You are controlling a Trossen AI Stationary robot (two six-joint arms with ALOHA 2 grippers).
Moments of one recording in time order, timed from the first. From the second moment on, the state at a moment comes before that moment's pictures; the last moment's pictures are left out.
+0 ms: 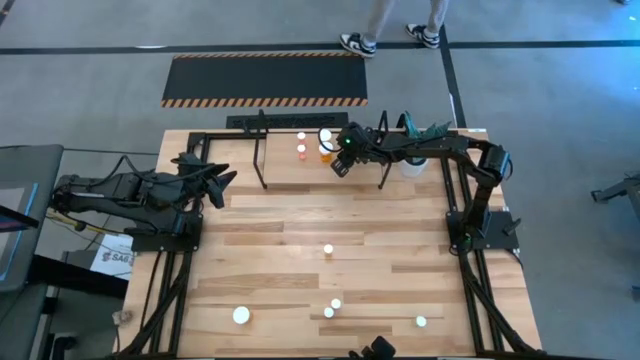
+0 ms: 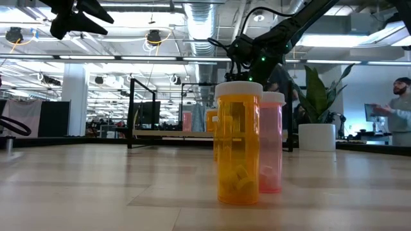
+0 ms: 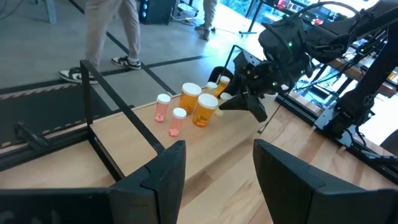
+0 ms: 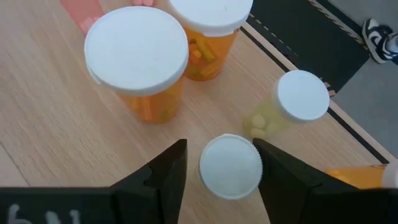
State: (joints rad) left arm -0.14 0.51 0.73 -0.64 -0.74 -0.64; right arm -0.48 1.82 1.21 -0.25 0.24 0.17
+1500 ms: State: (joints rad) left arm -0.14 0.53 0.73 -0.64 -0.68 -0.72; right arm 0.04 1.82 1.65 -1.22 0.08 0.33
